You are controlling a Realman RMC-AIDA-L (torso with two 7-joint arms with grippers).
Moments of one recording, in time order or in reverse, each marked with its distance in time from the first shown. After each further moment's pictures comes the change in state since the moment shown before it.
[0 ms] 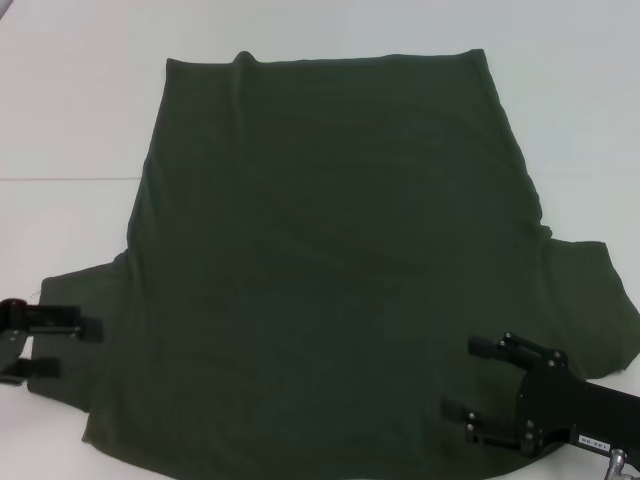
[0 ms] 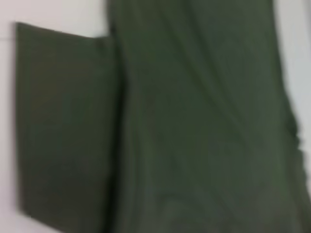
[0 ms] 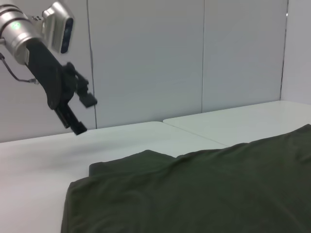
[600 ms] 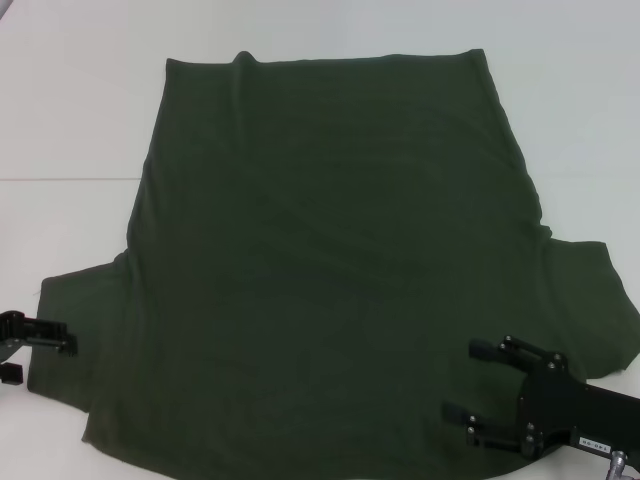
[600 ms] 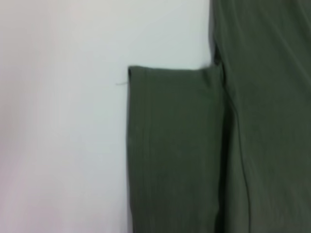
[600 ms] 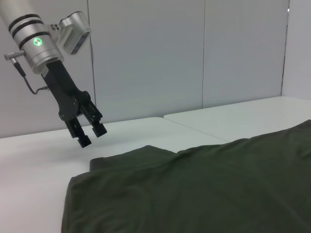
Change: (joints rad) left arm -0.040 -0.011 0.136 -0.027 0.202 -0.250 -0.060; right arm 0.000 -0.002 -0.006 -0.001 -0.006 0.007 0.003
